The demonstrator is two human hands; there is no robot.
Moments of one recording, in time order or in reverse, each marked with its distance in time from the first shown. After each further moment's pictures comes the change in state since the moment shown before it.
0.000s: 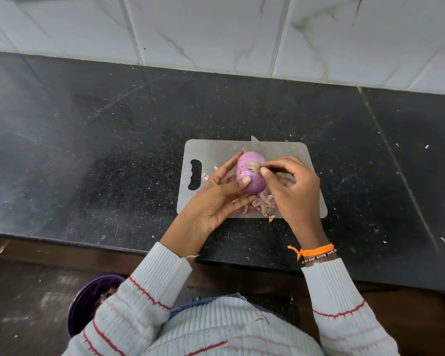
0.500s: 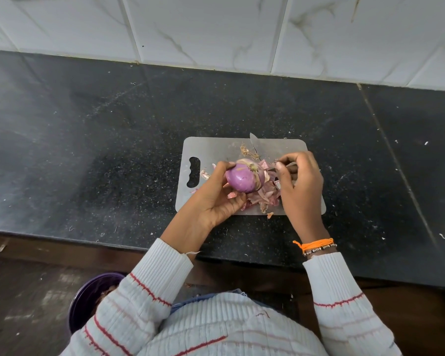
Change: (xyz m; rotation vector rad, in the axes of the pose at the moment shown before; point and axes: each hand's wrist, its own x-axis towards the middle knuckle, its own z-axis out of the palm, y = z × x) left_hand 0.001 0.002 0.013 -0.080 0.282 -0.219; right_hand 0.002 0.022 -0.005 -0.252 0.094 -0.056
